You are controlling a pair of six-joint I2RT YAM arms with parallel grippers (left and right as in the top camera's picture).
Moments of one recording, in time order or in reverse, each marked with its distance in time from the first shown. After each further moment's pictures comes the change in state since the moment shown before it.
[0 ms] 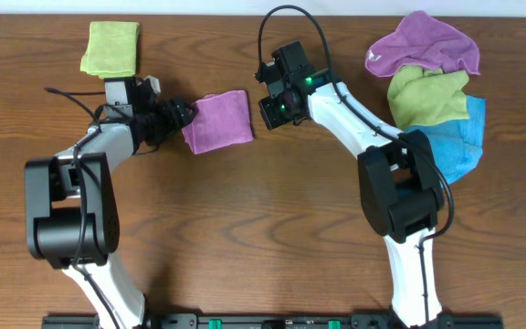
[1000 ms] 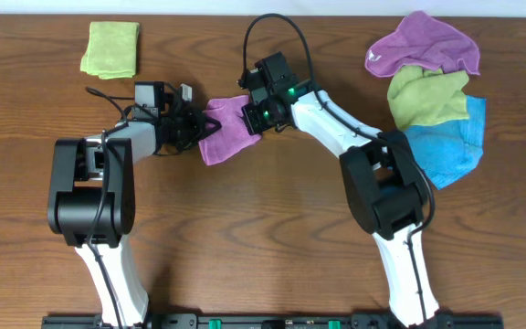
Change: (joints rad) left arm -0.093 0.121 0.031 0.038 0.207 -0.087; right arm 0.050 0.069 0.009 0.098 -0.087 0.089
